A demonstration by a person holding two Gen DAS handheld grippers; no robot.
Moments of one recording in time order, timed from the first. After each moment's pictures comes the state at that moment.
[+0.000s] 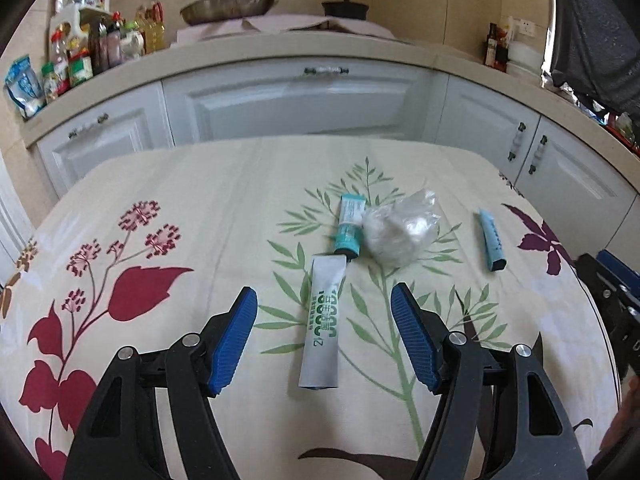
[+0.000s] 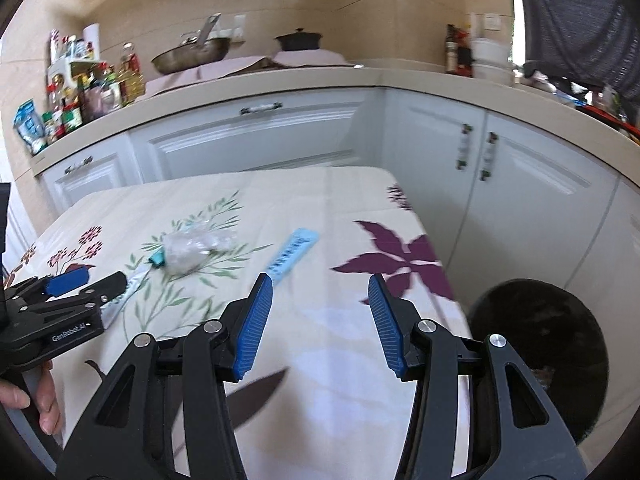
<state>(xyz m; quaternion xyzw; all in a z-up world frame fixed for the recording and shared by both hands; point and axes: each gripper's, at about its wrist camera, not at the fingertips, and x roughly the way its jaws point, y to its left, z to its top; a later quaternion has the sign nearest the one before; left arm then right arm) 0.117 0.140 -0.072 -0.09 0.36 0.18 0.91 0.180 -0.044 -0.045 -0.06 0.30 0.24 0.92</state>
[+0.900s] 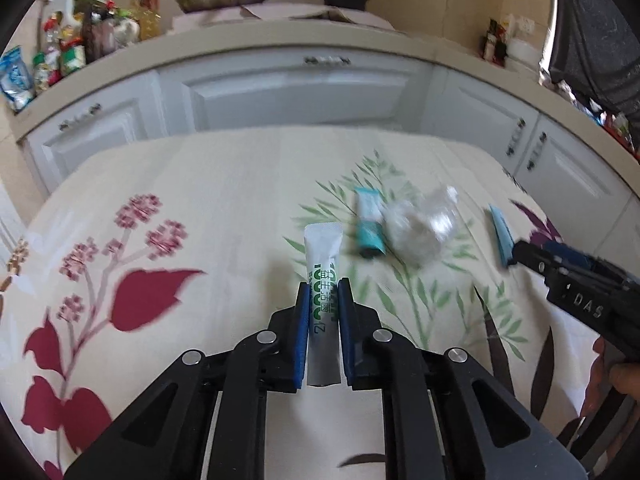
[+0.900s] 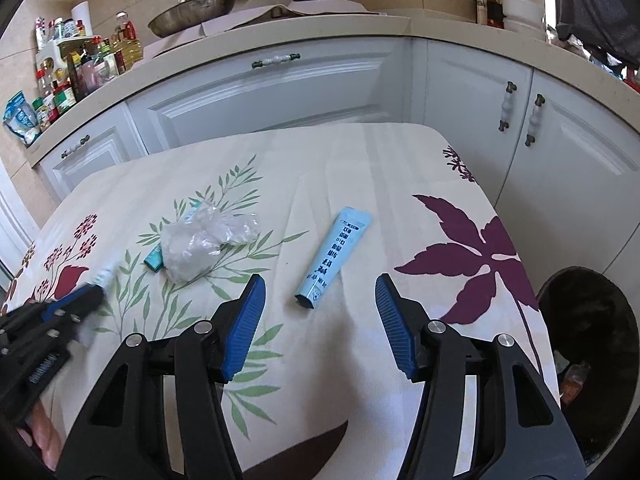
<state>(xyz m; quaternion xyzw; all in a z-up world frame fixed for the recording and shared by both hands) 0.111 0.170 -0.070 -0.10 0.36 0.17 0.91 0.229 0.008 -0.070 -0.05 0.38 0.25 0.89</state>
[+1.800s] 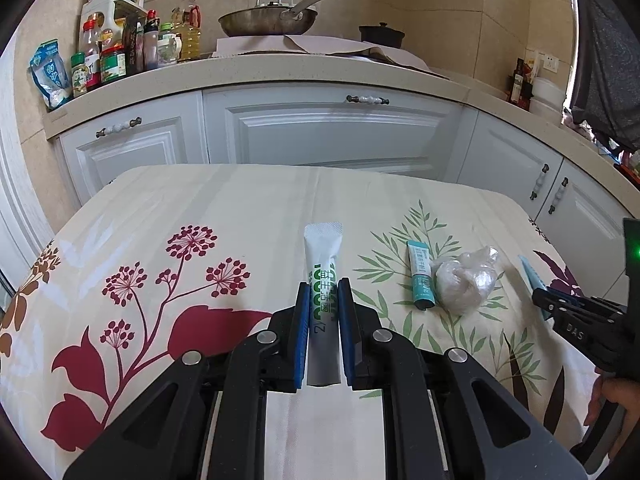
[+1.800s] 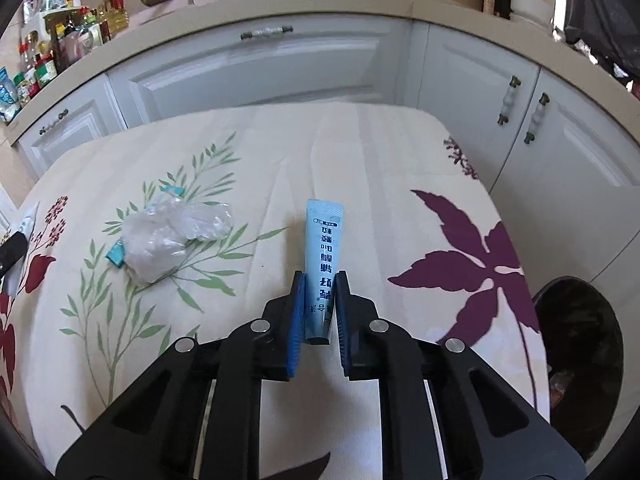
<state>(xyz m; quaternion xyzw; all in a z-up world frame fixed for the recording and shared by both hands) 0.097 0.199 -0.050 -0.11 0.32 0.21 0.92 0.240 0.017 -0.077 -0.10 0.40 0.23 0.88</state>
